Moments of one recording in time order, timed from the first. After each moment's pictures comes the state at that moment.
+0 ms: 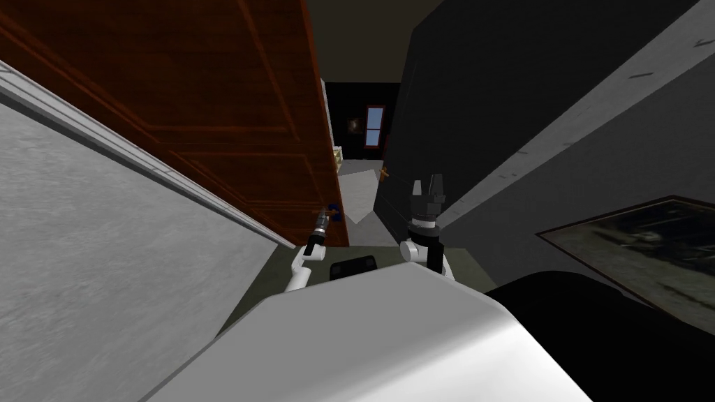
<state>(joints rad) 0.01 0.10 -0.19 -1.32 0.01 -0.30 0.08</state>
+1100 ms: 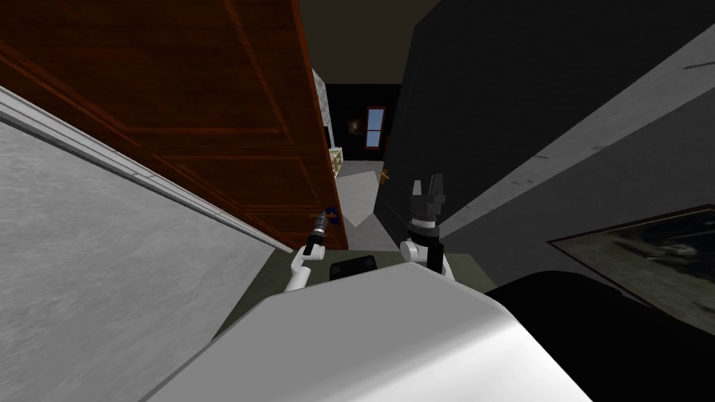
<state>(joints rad) 0.00 0.09 -0.16 -1.29 0.02 -0.30 0.07</state>
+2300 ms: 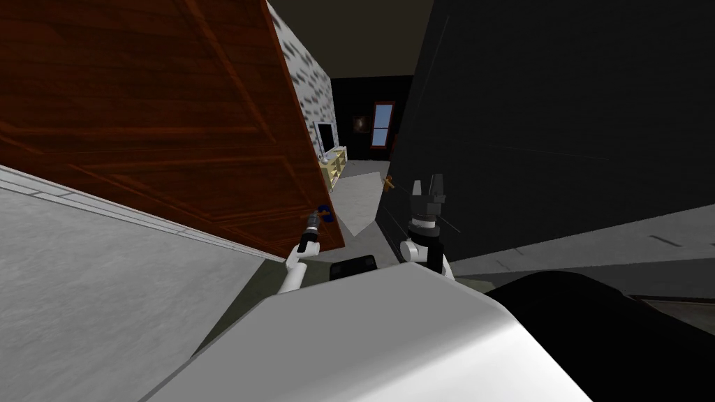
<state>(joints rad) -0.06 0.09 -0.03 -1.22 0.03 -0.30 0.05</state>
